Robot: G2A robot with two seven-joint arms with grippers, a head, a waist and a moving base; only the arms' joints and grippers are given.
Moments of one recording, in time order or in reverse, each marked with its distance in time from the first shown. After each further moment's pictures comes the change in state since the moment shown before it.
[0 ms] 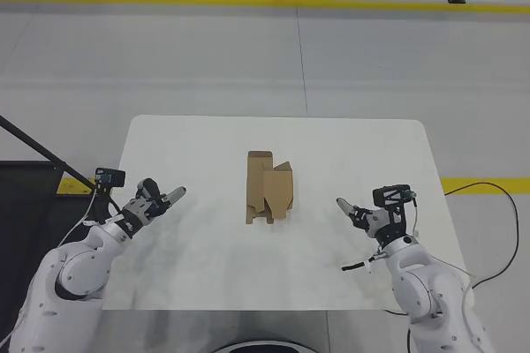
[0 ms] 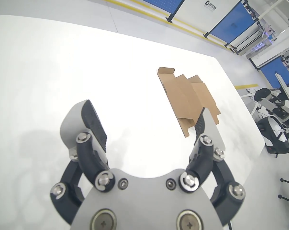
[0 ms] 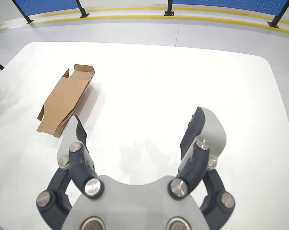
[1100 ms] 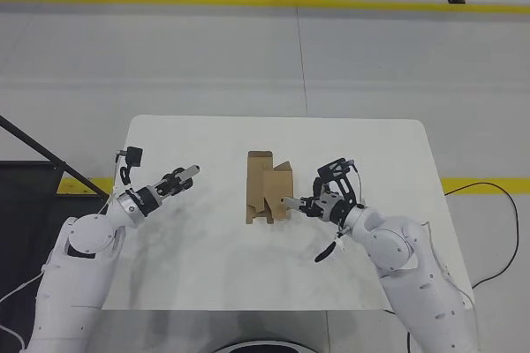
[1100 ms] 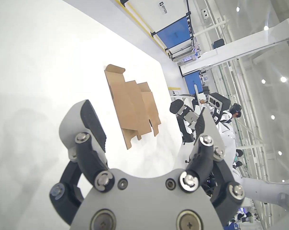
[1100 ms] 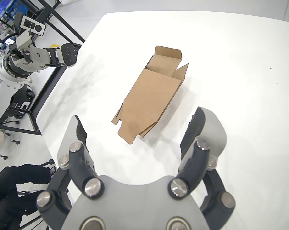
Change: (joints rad) left arm -0.284 -0.006 0.126 0.303 -0.580 -0.013 -0.307; right arm 0.362 -0.045 -0.228 0.256 0.402 -0.197 0.297
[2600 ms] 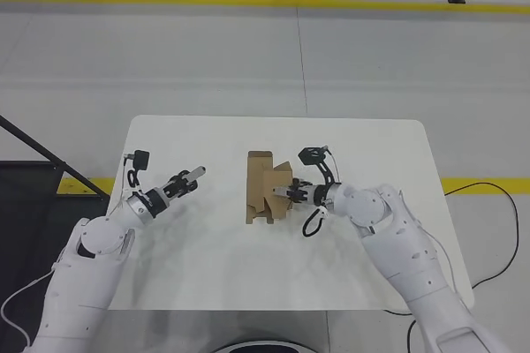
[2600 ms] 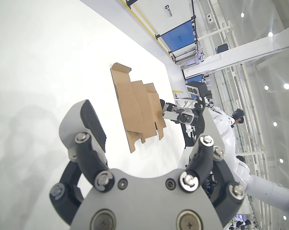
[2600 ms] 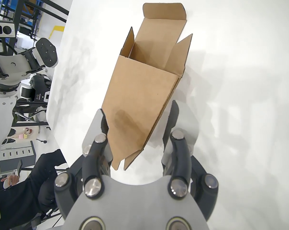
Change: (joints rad) left arm -0.006 0.013 0.075 0.027 0.012 0.019 0.099; right arm 0.344 -0.078 -0.203 0.494 0.250 0.027 0.144
